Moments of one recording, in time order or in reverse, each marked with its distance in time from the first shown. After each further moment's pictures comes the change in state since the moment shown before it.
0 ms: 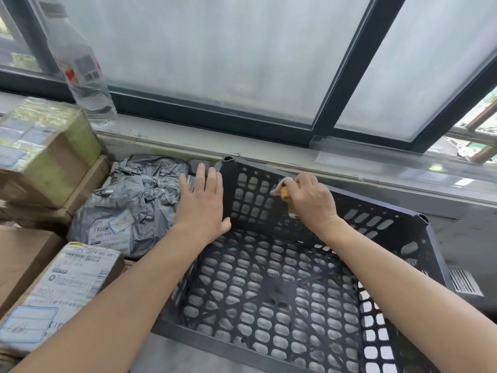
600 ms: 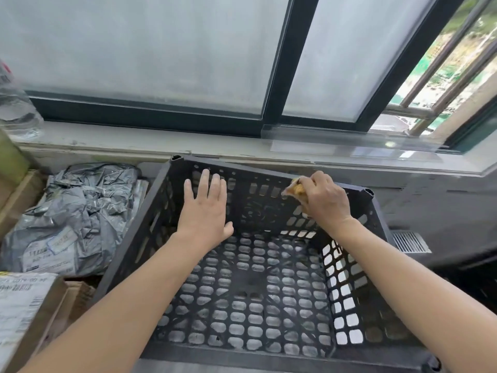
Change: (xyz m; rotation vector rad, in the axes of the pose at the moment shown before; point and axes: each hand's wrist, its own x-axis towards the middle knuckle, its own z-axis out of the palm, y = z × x) left_hand 0.010 0.078 -0.011 0.001 0.026 0.203; right_hand -0.080 0.077 -0.025 -0.004 -0.060 0.255
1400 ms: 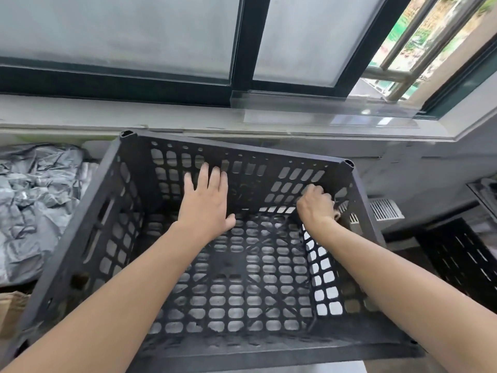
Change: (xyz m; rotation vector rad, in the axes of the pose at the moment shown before) left_hand 0.026 0.056 0.022 -0.066 -0.040 0.125; right_hand -0.062 0.010 0.045 -0.591 -0.850 0.067
